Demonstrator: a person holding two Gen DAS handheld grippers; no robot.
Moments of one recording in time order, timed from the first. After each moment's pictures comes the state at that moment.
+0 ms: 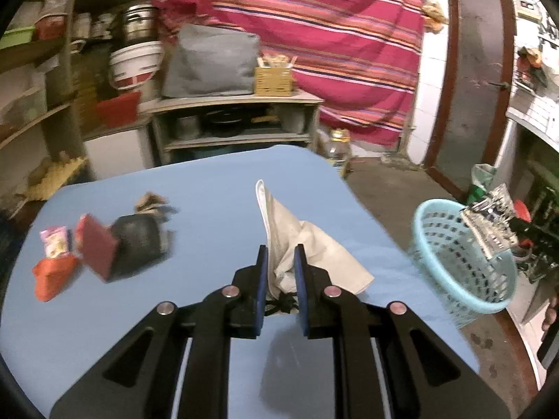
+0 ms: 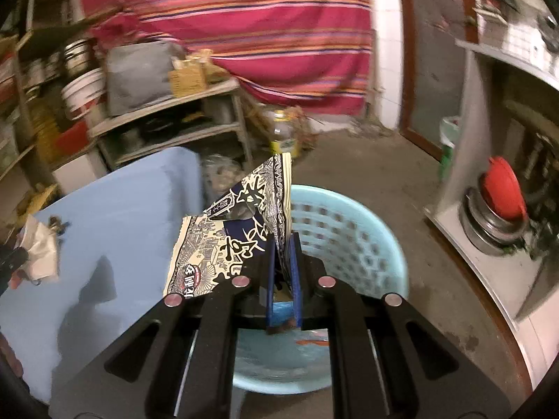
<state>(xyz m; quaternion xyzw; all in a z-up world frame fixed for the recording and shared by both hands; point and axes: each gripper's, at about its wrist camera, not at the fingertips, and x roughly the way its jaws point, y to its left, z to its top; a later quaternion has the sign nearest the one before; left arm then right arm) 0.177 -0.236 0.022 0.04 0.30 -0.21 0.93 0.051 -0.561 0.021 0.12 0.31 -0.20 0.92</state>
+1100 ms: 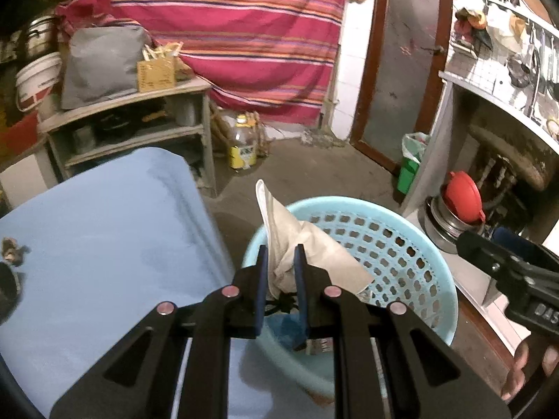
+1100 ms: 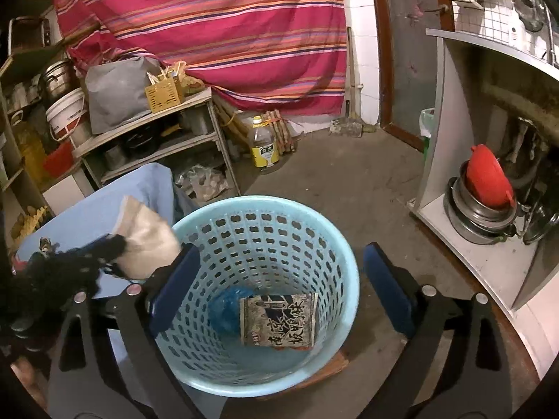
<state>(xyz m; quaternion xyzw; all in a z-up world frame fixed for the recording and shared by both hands) 0.182 -0.448 0.003 0.07 0.32 -0.35 0.88 0.032 -0.596 0.032 0.15 0.29 -0.22 0.92</state>
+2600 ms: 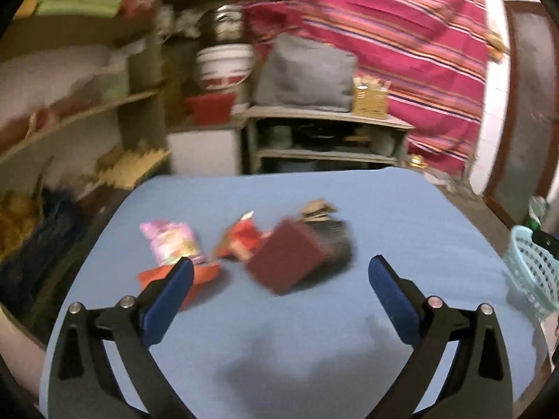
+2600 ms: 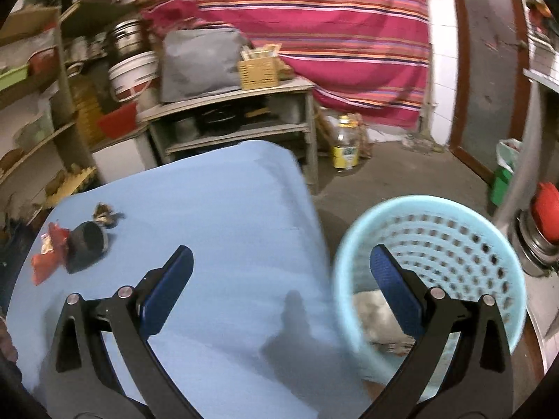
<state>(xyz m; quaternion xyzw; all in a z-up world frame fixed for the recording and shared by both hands) 0.221 -0.020 0.013 0.01 0.28 -0.07 0.96 0.154 -0.390 0.019 0.08 0.30 -0.09 0.95</state>
